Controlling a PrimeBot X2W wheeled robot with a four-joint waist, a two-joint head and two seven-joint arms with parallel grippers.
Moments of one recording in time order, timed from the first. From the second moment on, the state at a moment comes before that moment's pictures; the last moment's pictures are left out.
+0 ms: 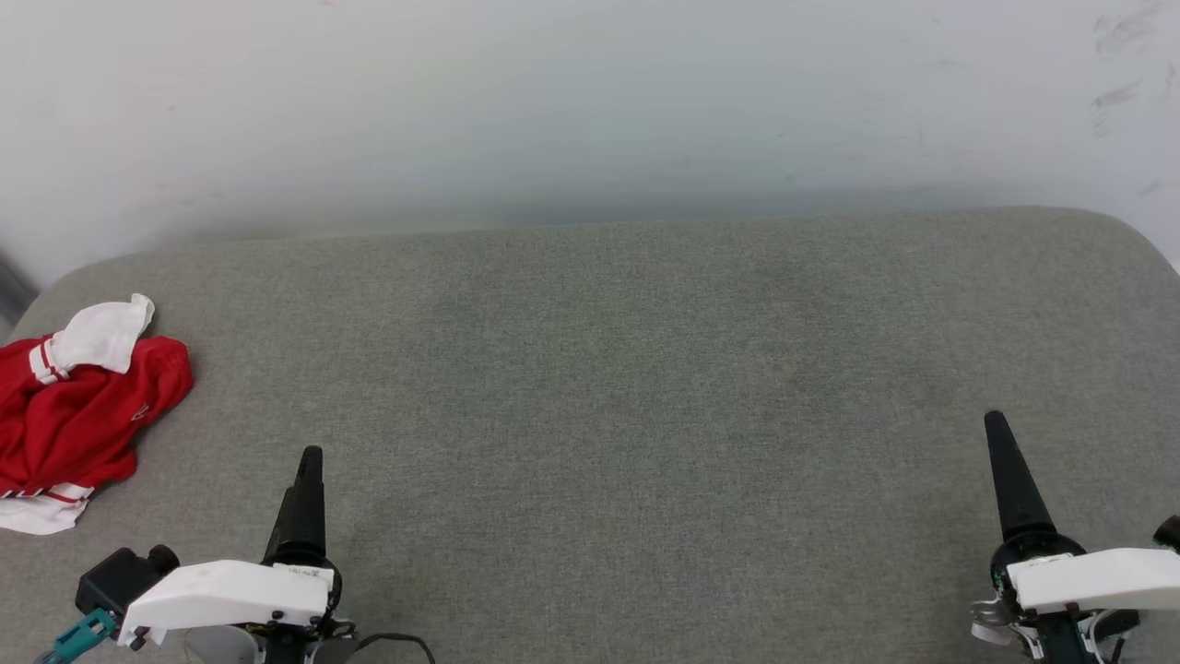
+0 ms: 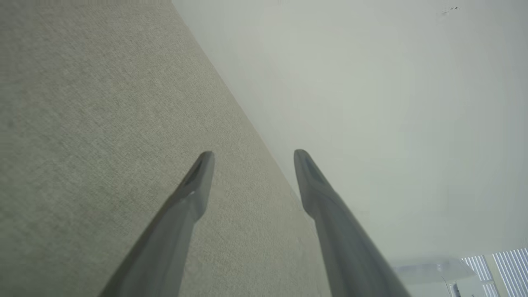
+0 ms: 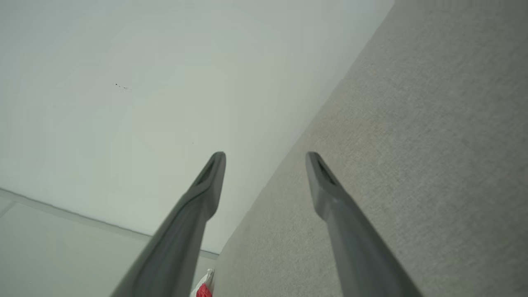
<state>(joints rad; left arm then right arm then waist) -0.03 0.05 0.09 0.12 -1.14 0.01 -0.01 -0.04 -0.05 -0.09 0.16 1.16 0.13 -0.01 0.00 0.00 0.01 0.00</state>
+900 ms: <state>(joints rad) 0.01 0.09 -0.06 0.06 -0.65 0.17 -0.10 0.01 -0.05 -0.04 0.11 0.65 0.13 -0.10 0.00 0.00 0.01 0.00</state>
